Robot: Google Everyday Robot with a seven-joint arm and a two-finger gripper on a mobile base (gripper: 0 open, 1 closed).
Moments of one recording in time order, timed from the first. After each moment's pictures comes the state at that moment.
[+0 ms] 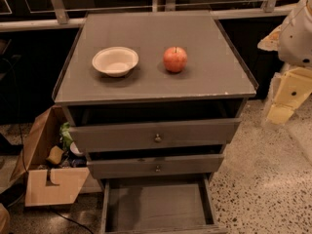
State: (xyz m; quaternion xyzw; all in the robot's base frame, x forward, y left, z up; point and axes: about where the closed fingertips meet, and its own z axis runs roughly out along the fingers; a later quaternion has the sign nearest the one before) arm 0.438 -0.216 0.978 -0.60 0.78 -0.04 0.16
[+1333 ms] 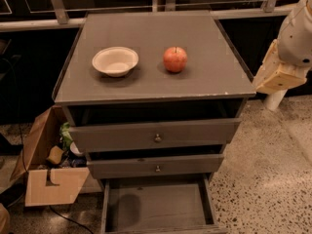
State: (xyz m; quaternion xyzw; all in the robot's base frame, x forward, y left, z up) arm 0.438 -0.216 0.978 -0.60 0.78 -0.04 0.16
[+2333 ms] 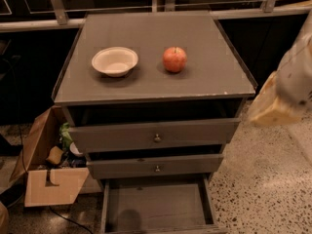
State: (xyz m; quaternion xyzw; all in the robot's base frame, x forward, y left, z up) arm 0.397 -0.200 0.948 -0.58 0.80 -0.02 0.18
